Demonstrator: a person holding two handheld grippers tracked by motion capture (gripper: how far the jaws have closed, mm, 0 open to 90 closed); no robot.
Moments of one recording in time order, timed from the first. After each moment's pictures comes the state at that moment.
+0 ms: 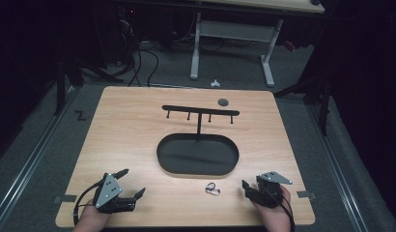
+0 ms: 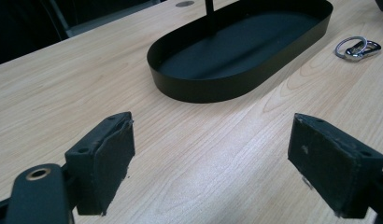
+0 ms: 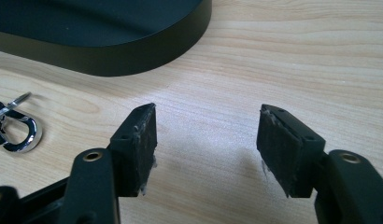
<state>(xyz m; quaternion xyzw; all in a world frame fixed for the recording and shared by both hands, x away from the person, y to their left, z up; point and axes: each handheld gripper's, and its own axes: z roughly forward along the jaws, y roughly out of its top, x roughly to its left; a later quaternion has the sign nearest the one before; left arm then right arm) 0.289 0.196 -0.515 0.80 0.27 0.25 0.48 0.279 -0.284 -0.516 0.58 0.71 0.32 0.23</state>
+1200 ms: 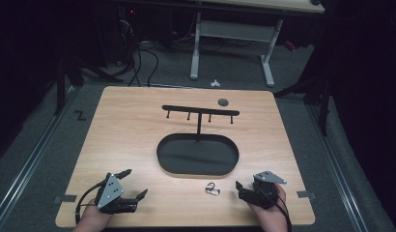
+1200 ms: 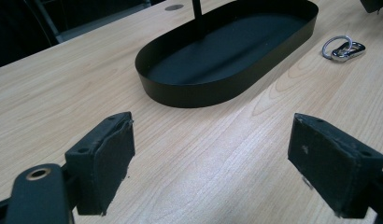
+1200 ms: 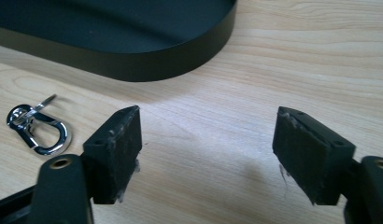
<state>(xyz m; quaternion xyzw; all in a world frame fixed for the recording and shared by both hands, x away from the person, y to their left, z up) 0.289 0.192 -0.515 0.80 0.25 0.25 0.49 0.279 -0.265 -0.511 0.57 0.72 0.32 0.23</state>
